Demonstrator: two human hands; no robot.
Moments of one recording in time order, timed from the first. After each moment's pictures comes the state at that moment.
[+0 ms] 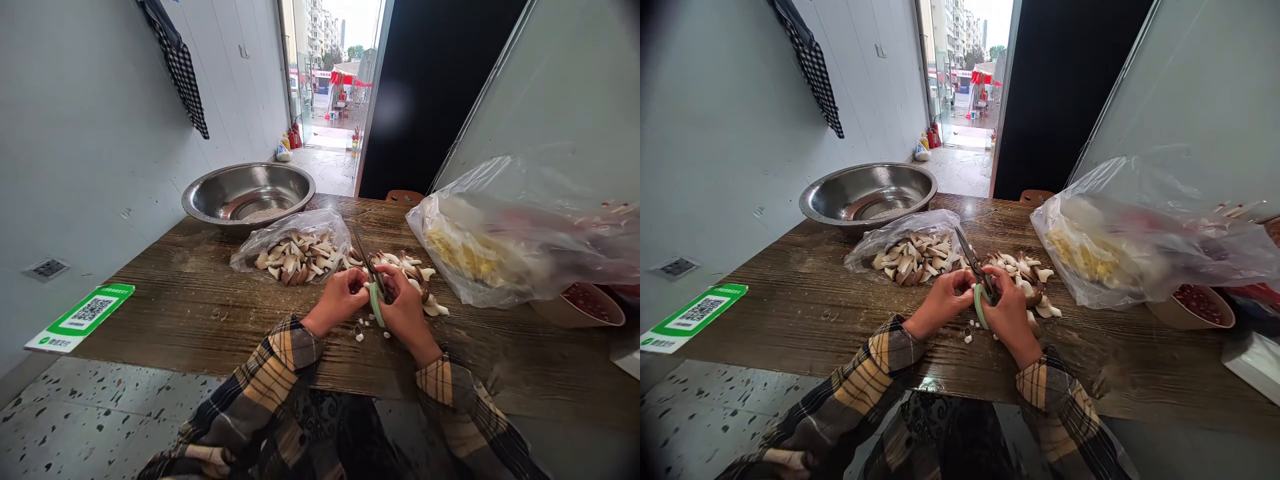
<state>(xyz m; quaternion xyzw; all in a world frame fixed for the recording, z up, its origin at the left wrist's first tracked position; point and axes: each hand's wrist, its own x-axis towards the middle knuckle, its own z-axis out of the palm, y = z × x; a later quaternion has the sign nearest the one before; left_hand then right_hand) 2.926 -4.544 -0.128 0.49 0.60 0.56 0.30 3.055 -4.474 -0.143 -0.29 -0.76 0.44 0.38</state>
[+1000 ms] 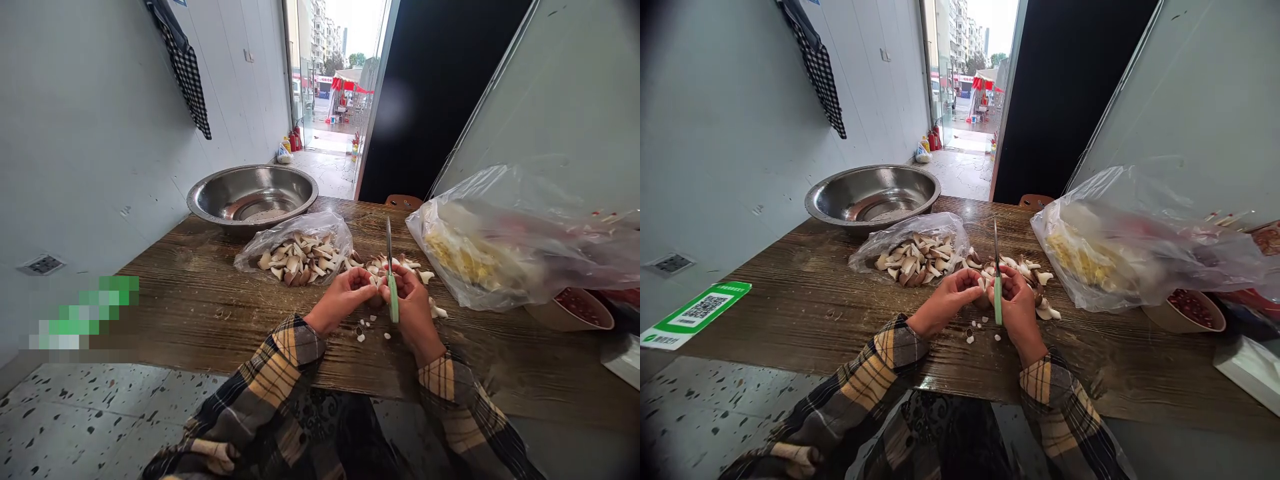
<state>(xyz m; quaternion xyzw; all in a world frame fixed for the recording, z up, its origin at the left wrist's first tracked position) 2.927 -4.546 -0.127 0.41 0.48 0.64 0.44 3.057 -4.469 -0.144 -0.32 -0.60 0.60 0.43</state>
